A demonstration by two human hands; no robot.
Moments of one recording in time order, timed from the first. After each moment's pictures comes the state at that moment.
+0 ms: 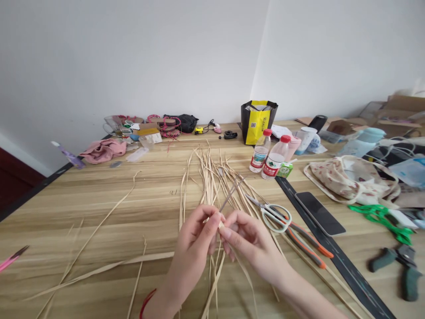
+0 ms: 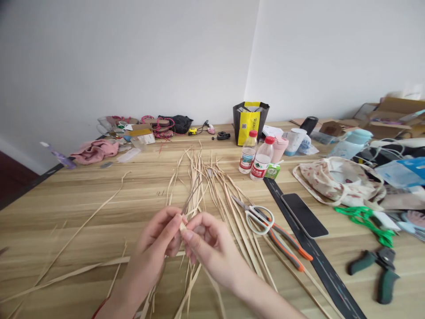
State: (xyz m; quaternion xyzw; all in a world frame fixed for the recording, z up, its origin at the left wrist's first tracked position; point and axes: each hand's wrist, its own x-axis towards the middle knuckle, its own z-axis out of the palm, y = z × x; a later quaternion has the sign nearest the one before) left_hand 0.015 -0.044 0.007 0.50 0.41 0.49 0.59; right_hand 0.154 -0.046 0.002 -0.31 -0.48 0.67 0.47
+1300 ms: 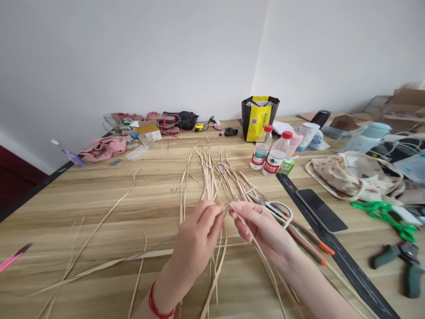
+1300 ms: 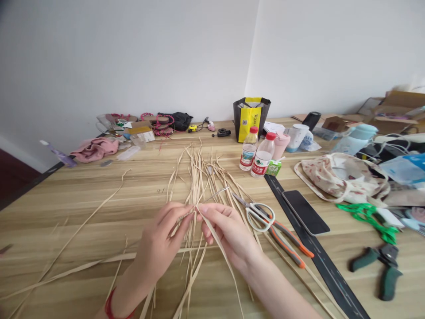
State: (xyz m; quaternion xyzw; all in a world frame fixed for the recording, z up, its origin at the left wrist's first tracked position) left_hand 0.010 -0.028 -0.007 0.80 0.42 0.42 0.13; right_hand 0.171 -0.021 -0.002 -0.35 -0.33 0.74 0.47
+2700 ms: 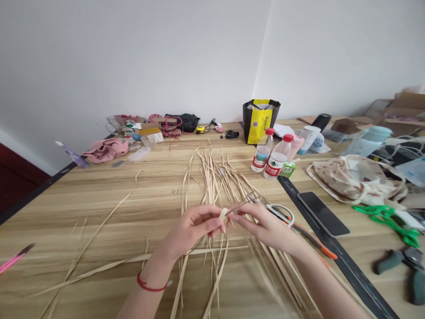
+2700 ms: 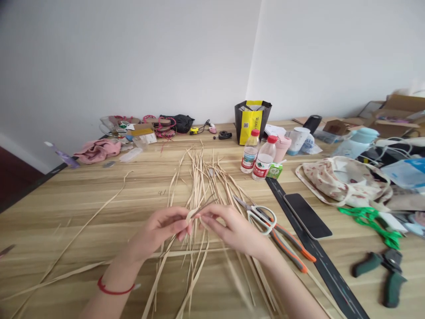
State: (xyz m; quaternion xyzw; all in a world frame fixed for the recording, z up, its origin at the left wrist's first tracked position) left_hand -0.014 -0.005 0.006 0.62 0.33 0.33 0.63; right_hand 0.196 -0.004 -0.003 -0.35 -0.78 0.40 0.33
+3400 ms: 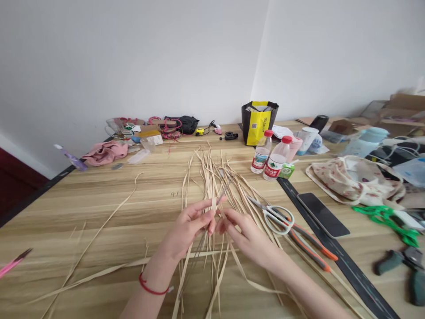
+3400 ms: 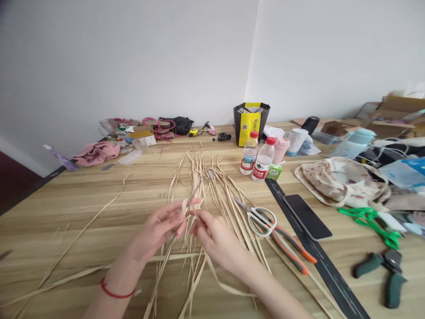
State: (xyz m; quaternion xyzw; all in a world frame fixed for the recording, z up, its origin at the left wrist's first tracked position) left_hand -0.015 0.000 -0.005 0.50 0.36 0.37 0.70; right_hand 0.163 -0.015 -0.033 -0.41 -0.73 0.43 0.35
